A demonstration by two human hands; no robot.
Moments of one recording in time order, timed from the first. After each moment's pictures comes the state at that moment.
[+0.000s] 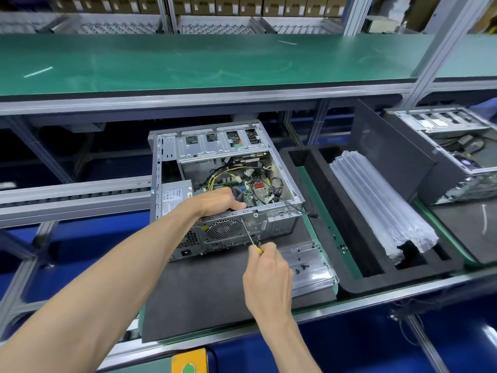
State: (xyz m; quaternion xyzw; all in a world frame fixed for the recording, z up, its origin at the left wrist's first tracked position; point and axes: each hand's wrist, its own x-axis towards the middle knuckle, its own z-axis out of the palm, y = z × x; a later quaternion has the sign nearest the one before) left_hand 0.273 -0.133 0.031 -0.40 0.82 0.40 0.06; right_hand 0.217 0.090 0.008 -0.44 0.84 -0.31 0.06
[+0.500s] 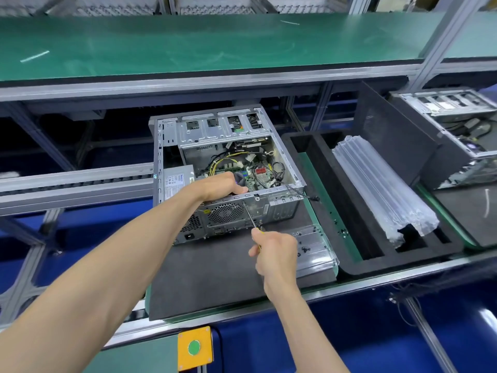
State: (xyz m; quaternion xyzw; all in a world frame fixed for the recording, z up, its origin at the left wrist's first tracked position) left_hand 0.273 -0.128 0.033 -0.41 0.82 0.39 0.06; right_hand 0.202 0.083 0.015 -0.17 0.74 -0.52 0.41
